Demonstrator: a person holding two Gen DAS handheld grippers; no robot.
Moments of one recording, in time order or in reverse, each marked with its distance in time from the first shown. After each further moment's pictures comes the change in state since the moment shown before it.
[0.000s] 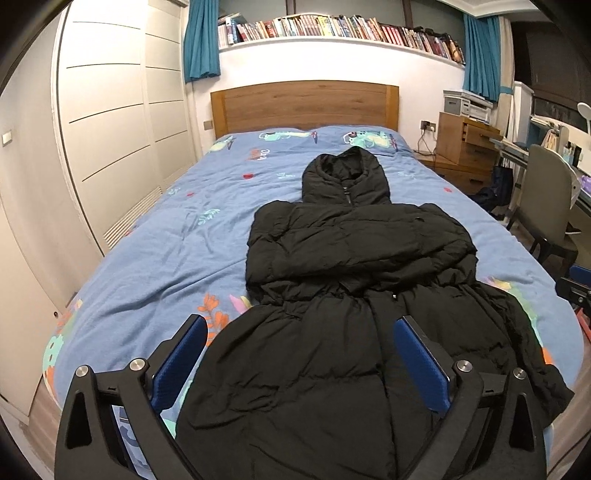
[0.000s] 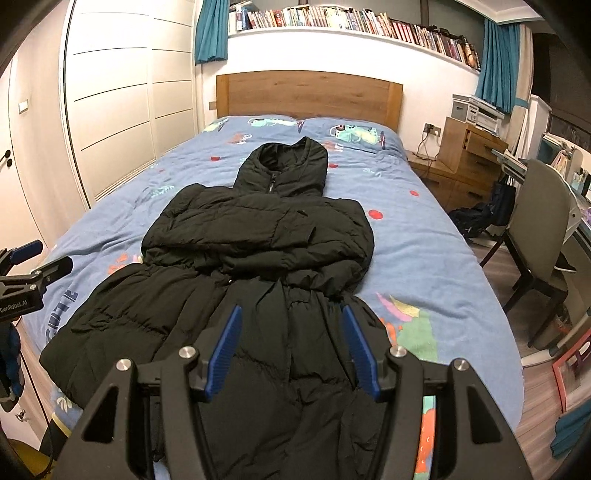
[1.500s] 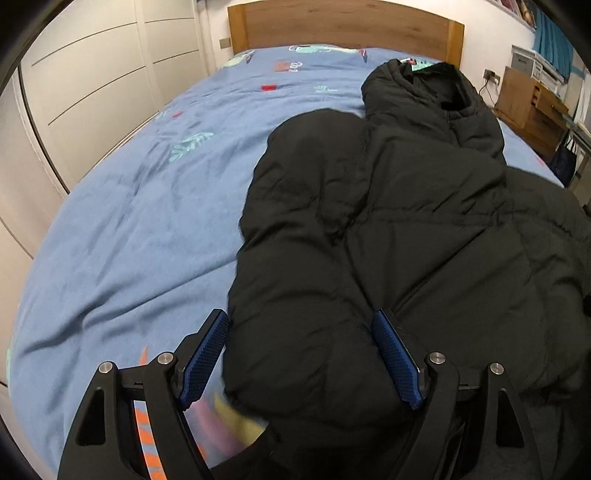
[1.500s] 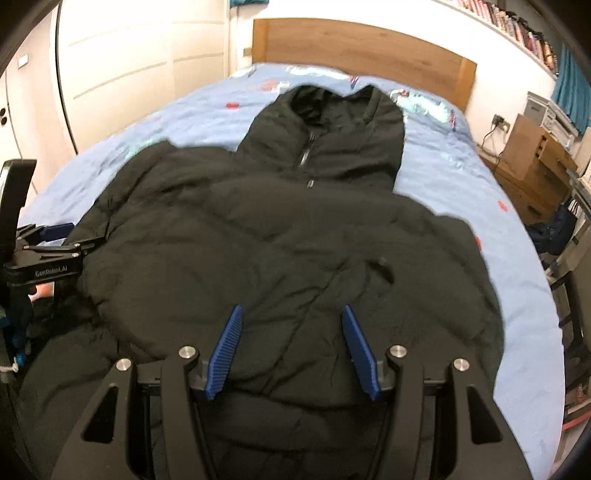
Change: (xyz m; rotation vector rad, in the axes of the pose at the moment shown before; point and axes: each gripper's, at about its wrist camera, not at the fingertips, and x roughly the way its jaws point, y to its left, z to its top) left arm 0.305 0.062 0.047 -0.084 0.301 0.096; right arm 0.299 0.022 0.084 -0.162 0.200 0.106
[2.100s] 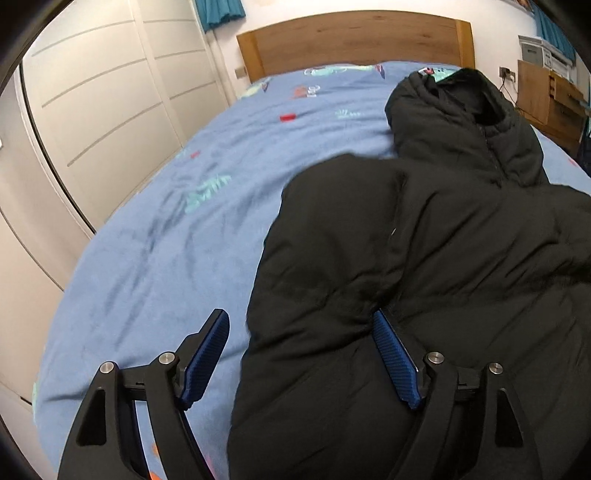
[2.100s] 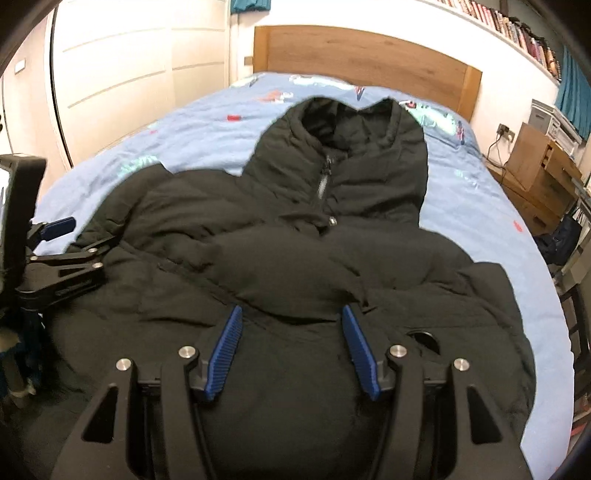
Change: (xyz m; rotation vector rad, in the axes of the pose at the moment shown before) left arm 0.036 -0.010 0.043 0.044 -0.107 0.161; right arm 0.046 0.016 0.052 -0.018 -0.067 -0.001
